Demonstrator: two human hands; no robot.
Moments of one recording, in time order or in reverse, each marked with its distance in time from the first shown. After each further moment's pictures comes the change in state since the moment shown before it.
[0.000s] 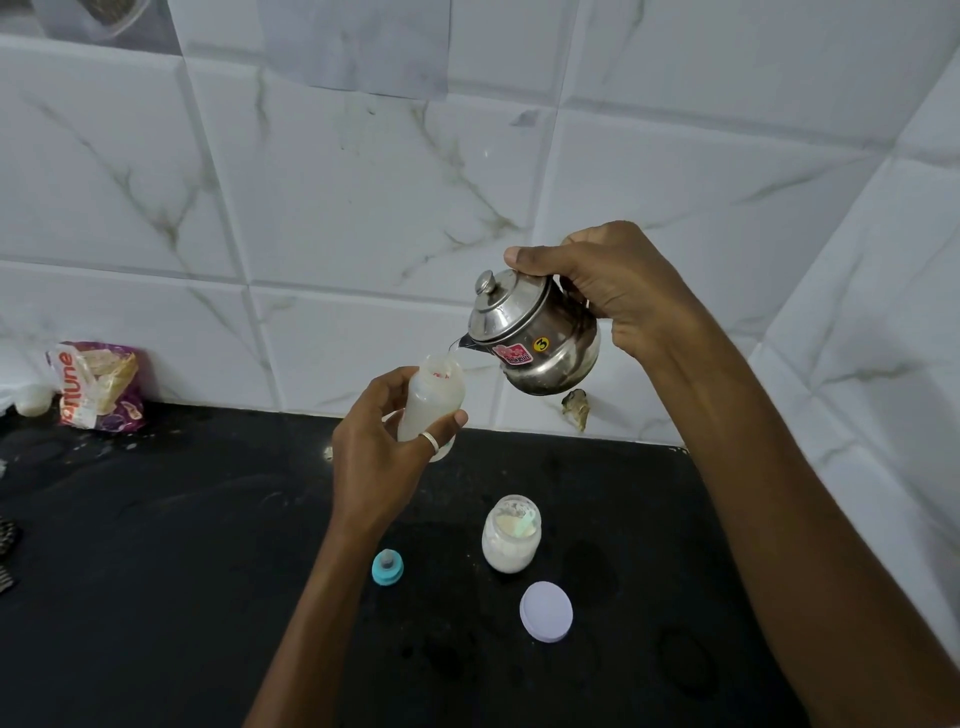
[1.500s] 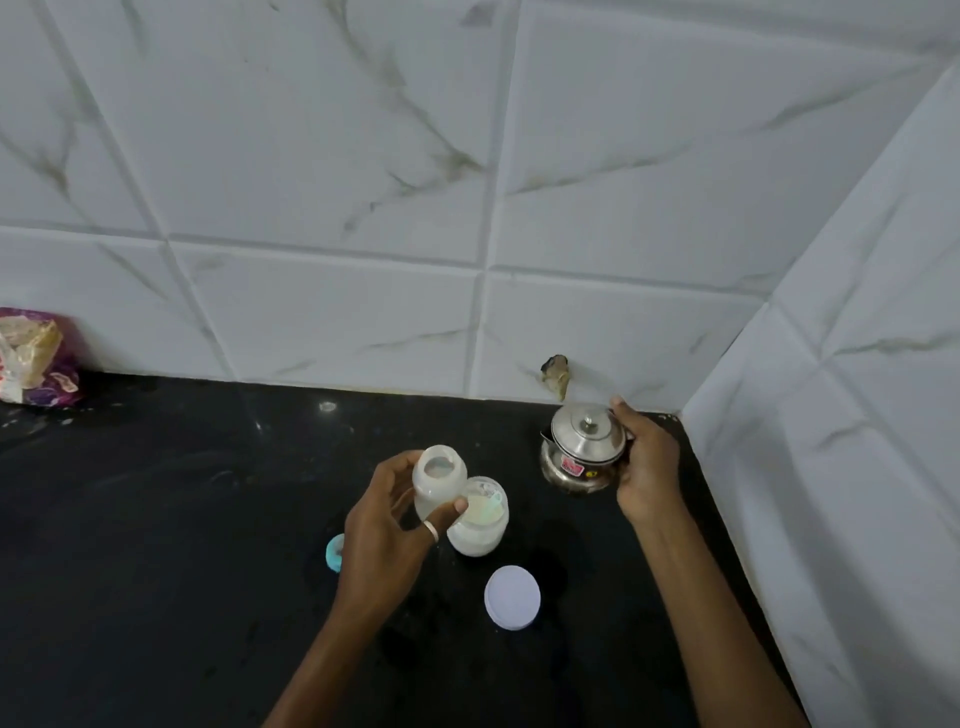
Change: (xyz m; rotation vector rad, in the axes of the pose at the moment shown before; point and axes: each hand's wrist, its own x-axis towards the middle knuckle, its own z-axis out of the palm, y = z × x) left_hand -0.062 -0.066 0.078 -0.113 -0.155 -0.299; right_hand -0.003 0.291 -0.041 0.691 0.475 0.556
